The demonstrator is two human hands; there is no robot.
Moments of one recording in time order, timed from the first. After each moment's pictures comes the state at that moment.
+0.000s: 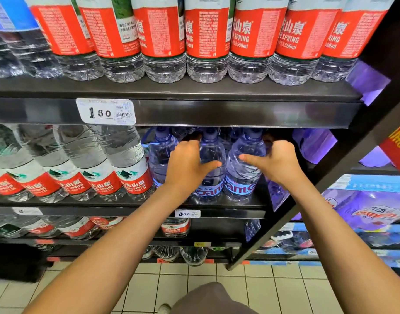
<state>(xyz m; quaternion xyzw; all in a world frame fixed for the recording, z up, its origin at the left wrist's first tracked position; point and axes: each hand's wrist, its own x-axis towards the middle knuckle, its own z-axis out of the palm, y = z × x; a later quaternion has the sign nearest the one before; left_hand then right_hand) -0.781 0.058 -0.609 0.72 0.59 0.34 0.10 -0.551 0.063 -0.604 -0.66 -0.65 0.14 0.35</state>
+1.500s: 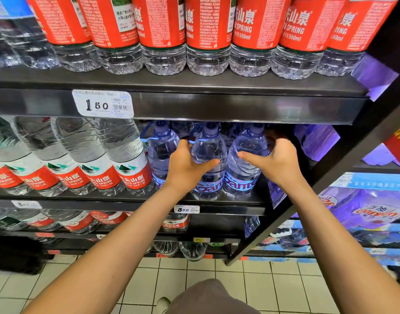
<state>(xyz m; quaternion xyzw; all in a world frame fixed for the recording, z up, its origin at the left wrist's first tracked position) -0.782 0.060 -0.637 0.60 0.58 0.43 0.35 -0.553 0.055 -0.610 -0.66 -0.61 0.18 0.40</state>
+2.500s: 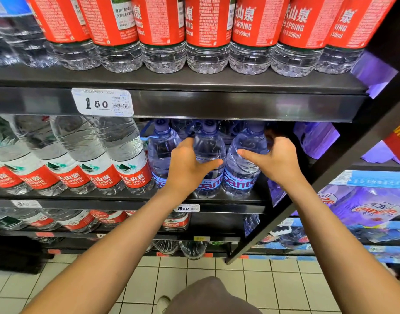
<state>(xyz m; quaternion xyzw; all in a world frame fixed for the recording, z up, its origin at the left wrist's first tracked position) -0.781 0.052 -0.629 0.68 0.57 0.40 0.23 -0.551 0.059 -0.615 -0.67 -0.63 0.15 0.38</state>
